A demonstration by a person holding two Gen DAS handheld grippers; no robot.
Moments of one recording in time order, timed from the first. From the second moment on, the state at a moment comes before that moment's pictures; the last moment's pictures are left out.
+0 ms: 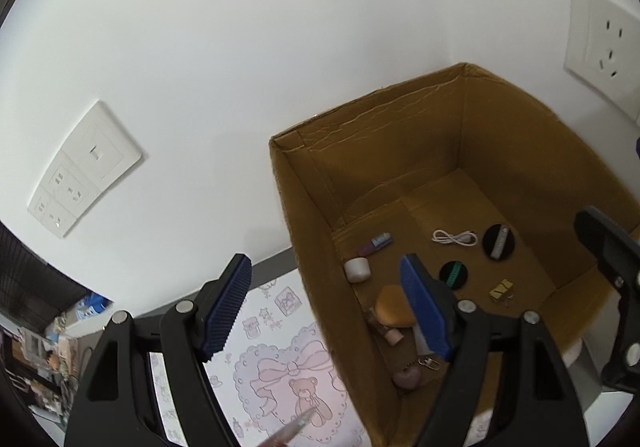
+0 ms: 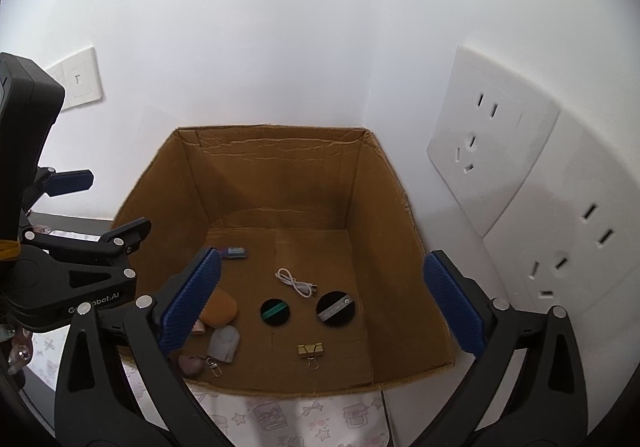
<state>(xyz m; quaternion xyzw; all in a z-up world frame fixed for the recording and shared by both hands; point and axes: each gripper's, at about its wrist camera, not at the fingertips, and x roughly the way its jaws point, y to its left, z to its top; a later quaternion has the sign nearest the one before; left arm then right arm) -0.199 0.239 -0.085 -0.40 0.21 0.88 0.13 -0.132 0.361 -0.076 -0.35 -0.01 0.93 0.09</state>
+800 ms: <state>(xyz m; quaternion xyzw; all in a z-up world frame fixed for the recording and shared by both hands) -0.067 0.077 -0.041 -0.42 0.10 0.90 0.01 -0.057 0.233 -0.032 -0.34 0.00 0.94 -0.01</state>
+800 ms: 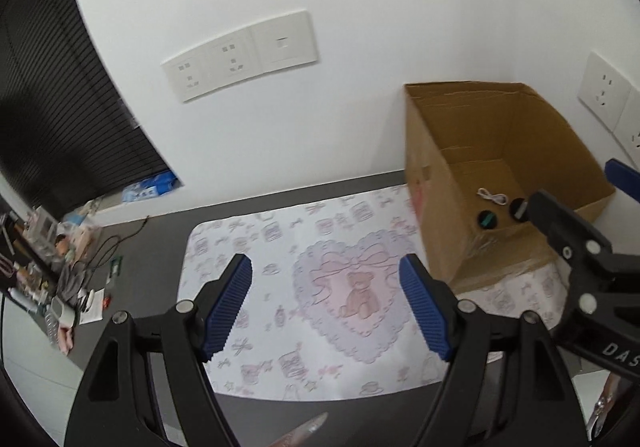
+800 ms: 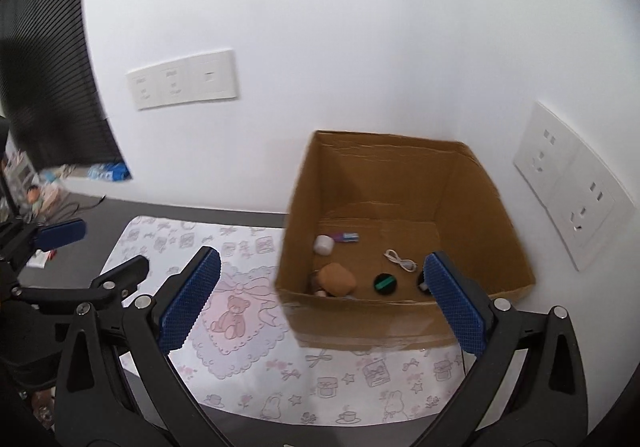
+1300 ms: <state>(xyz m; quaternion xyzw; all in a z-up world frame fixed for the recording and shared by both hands) -0.034 0.020 -0.040 -0.43 0.06 0.90 -0.04 -0.038 0.178 -0.027 -0.32 -0.04 0.94 -0.05</state>
